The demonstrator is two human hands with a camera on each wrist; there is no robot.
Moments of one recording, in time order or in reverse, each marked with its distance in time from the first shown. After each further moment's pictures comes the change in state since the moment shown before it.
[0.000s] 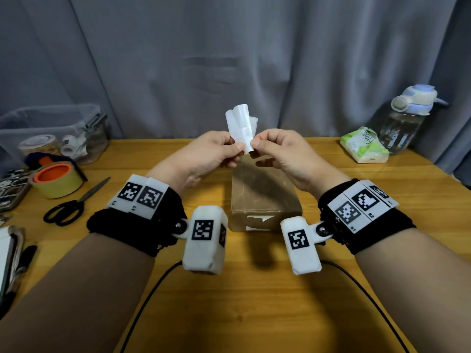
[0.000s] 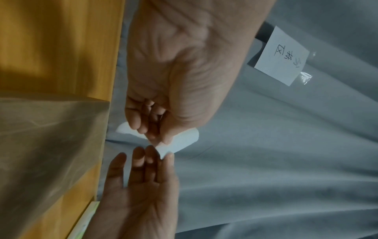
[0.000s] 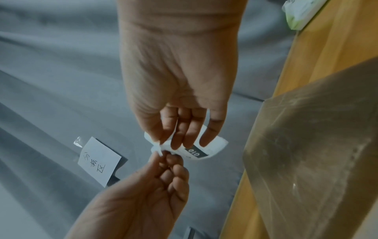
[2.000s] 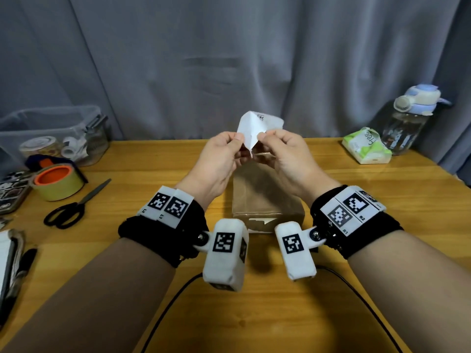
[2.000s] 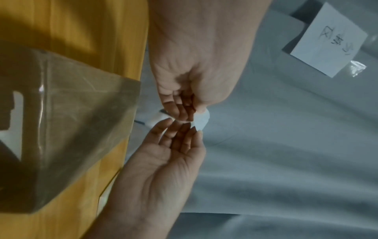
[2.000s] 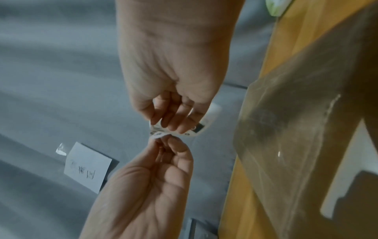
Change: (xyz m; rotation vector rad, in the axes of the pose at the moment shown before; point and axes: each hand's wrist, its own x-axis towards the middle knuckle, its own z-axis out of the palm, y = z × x) left_hand 0.014 -0.013 0.029 -0.458 0.275 0.025; right_hand 0.008 0.010 0.012 0.283 0.199 -0.014
